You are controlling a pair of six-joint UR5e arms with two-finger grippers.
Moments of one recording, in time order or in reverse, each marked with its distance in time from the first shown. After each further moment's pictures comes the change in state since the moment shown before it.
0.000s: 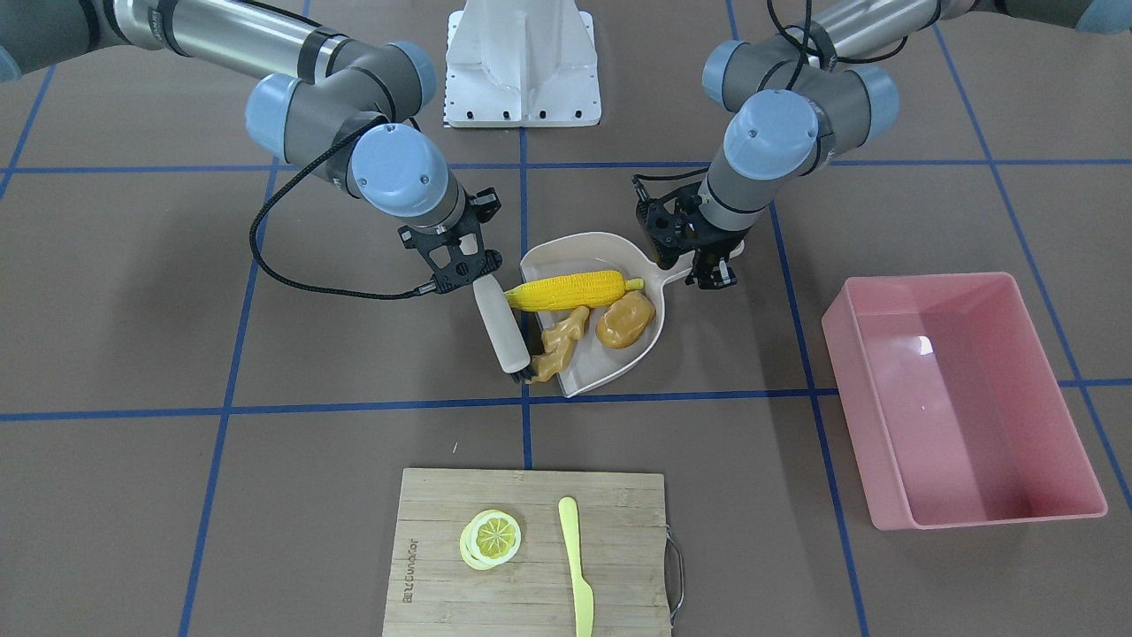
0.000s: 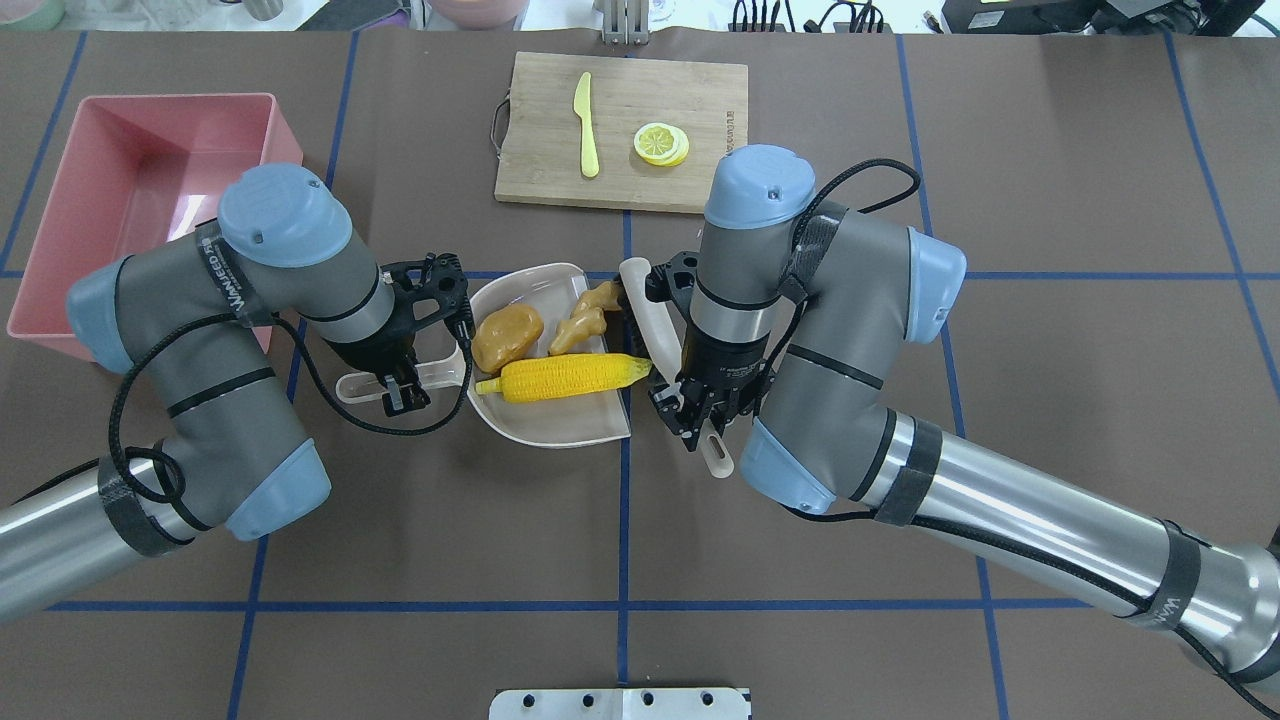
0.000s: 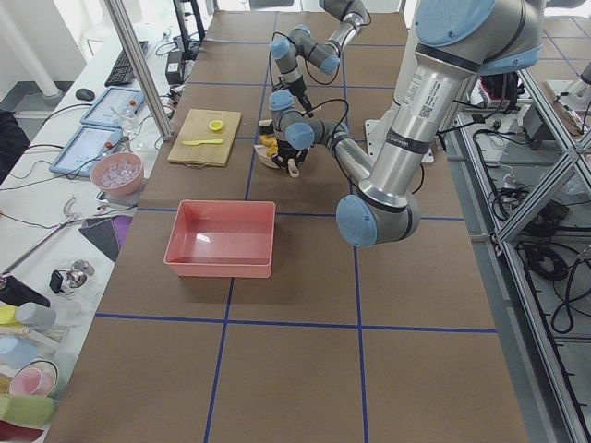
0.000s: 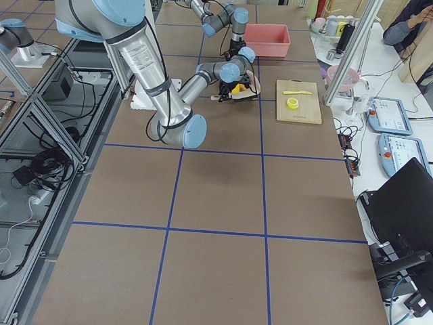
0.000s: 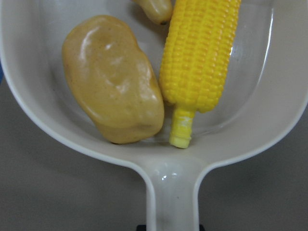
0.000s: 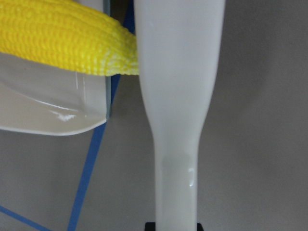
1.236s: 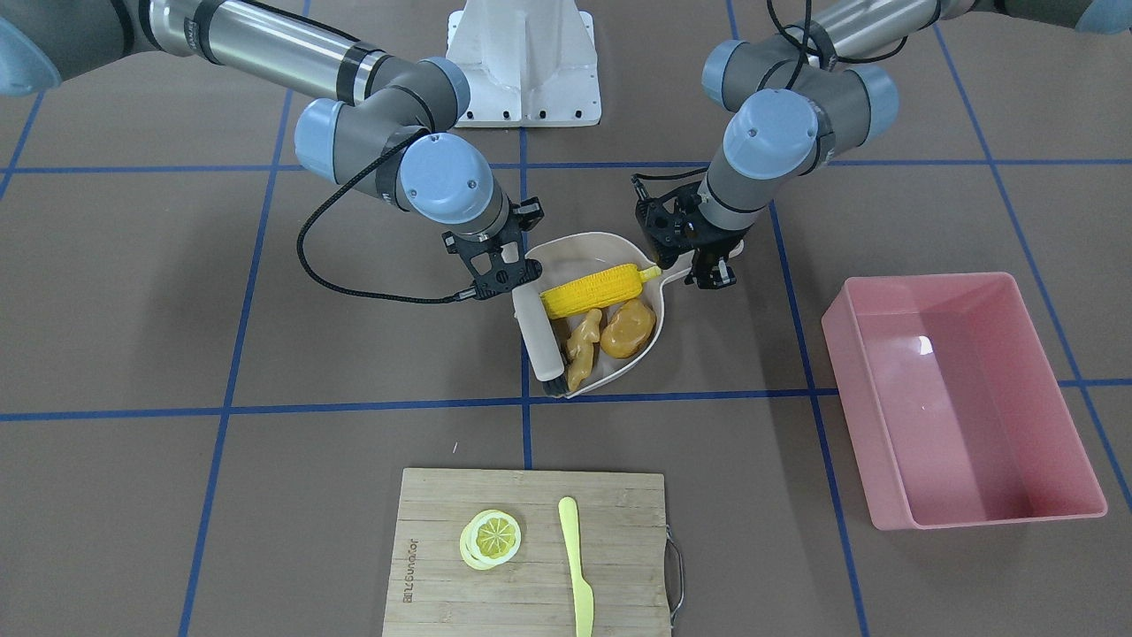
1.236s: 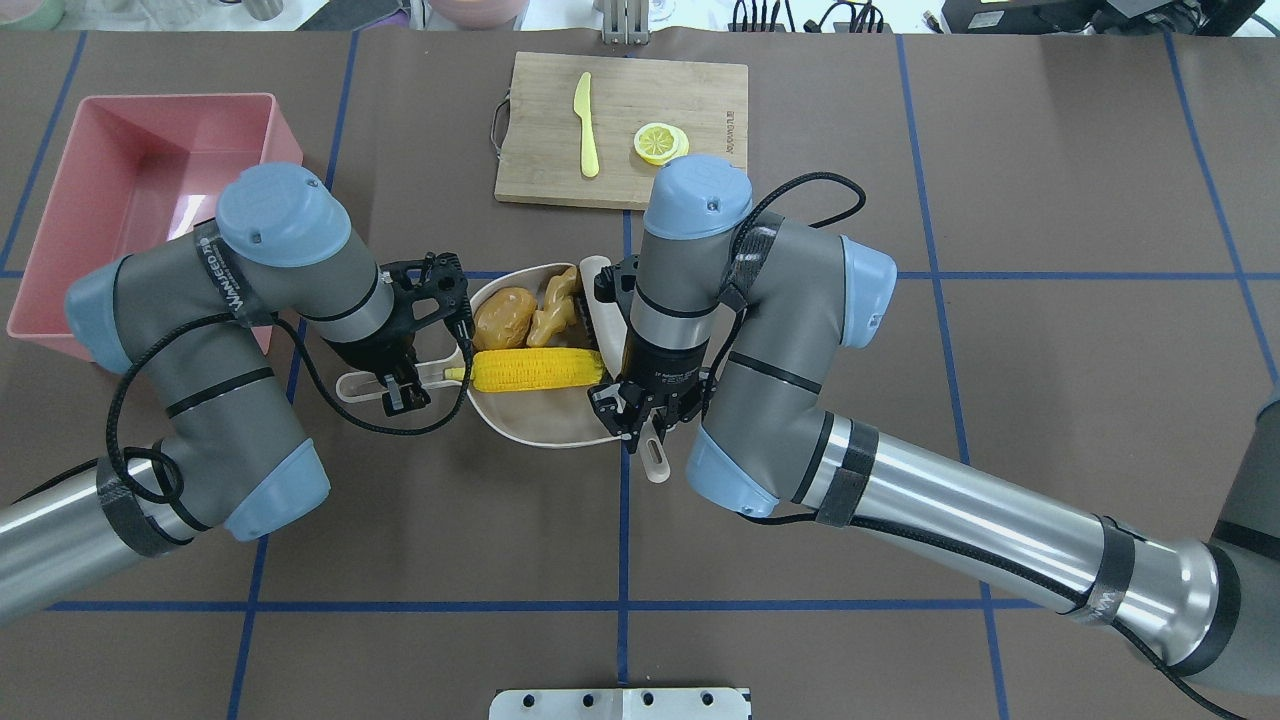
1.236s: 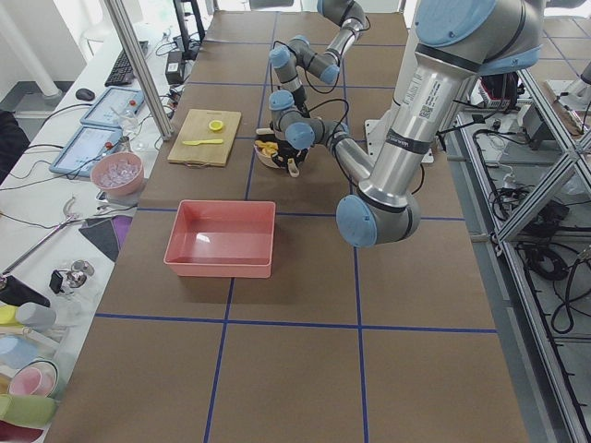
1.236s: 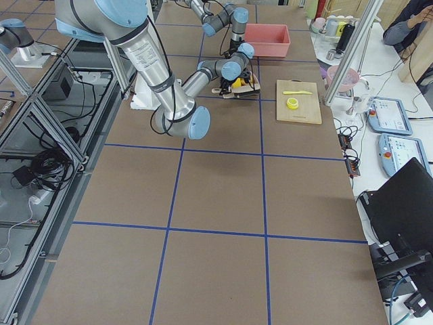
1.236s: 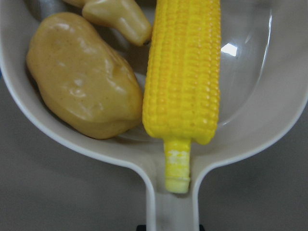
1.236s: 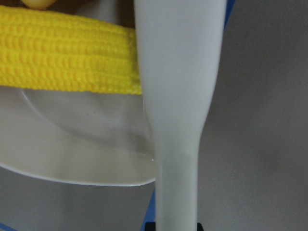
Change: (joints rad) left arm -0.001 0.001 -0.004 -0.003 0.000 0.001; right arm -0.035 0.085 -0.088 0.090 -0.001 0.139
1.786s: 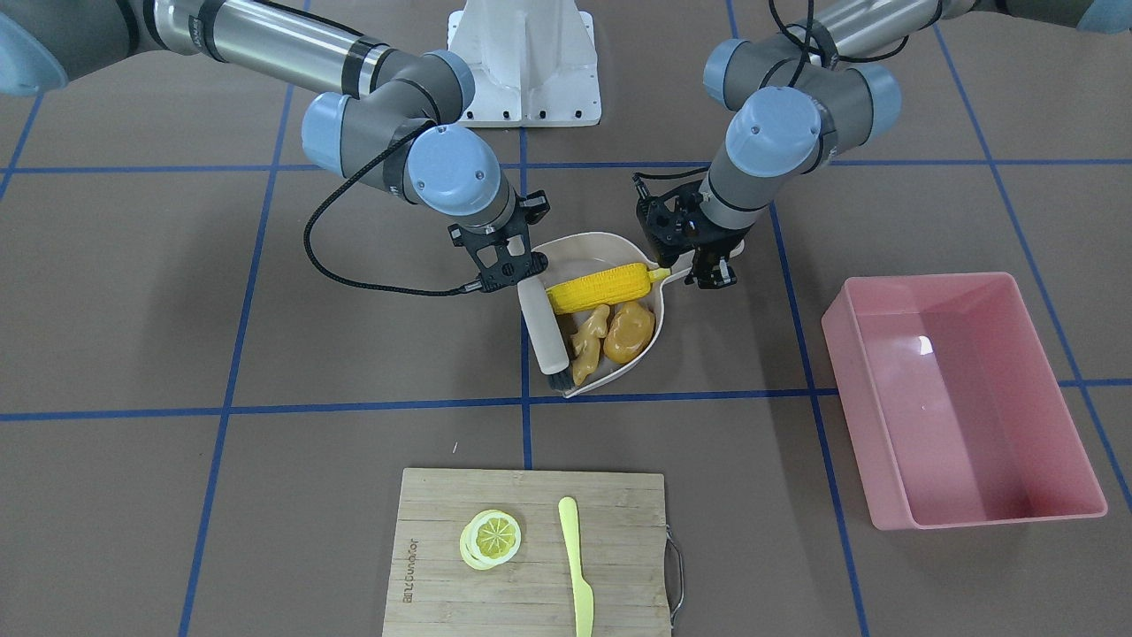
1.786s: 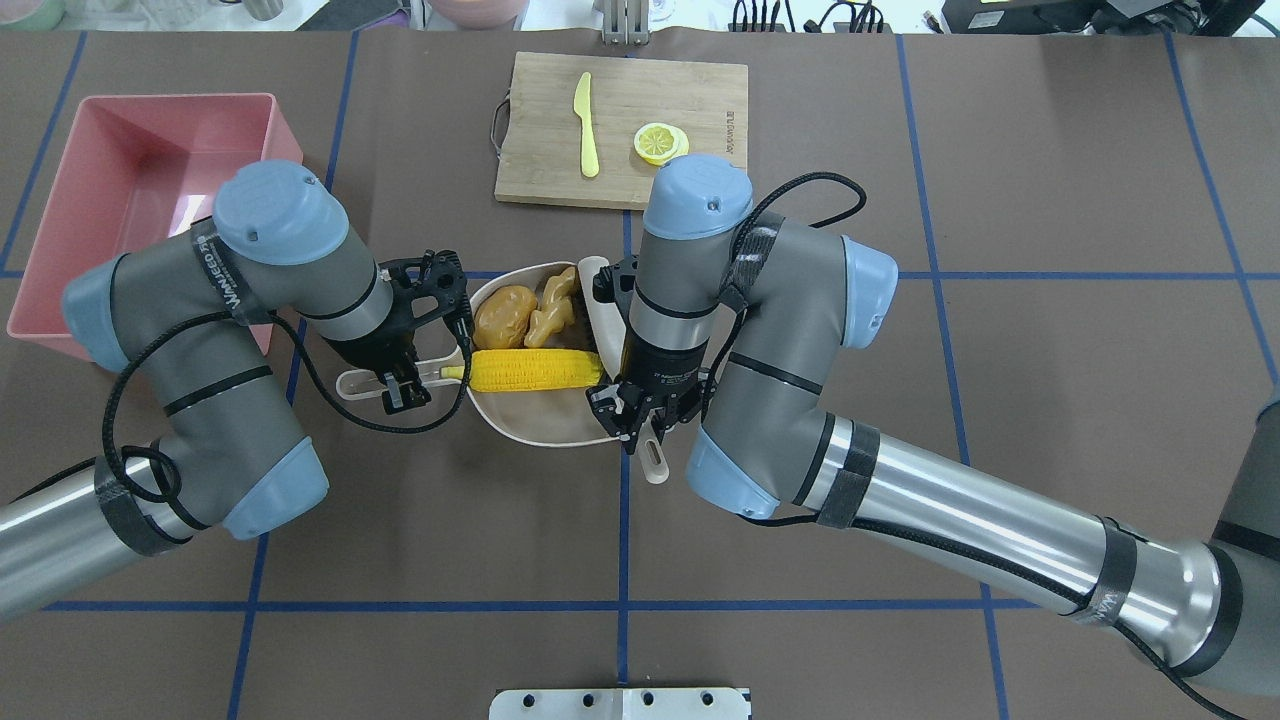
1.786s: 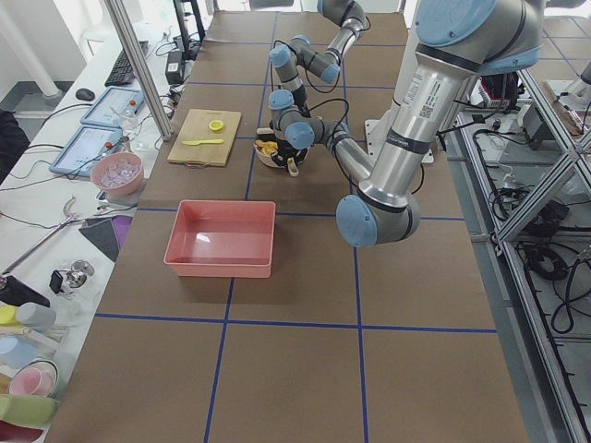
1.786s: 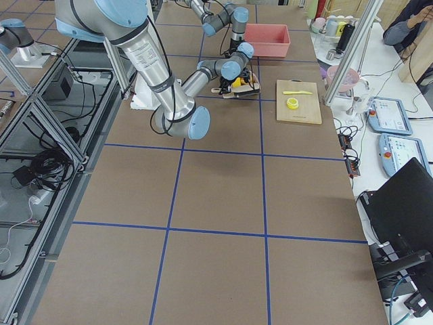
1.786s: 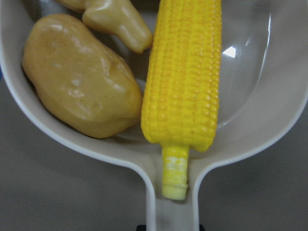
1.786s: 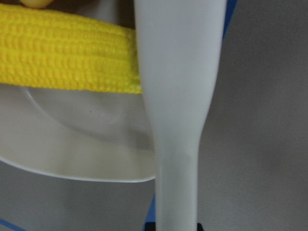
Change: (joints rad) left arm -0.004 0.000 -0.006 -0.008 -0.001 0.000; right arm 0.001 -0.002 0.016 -0.004 0.001 0.006
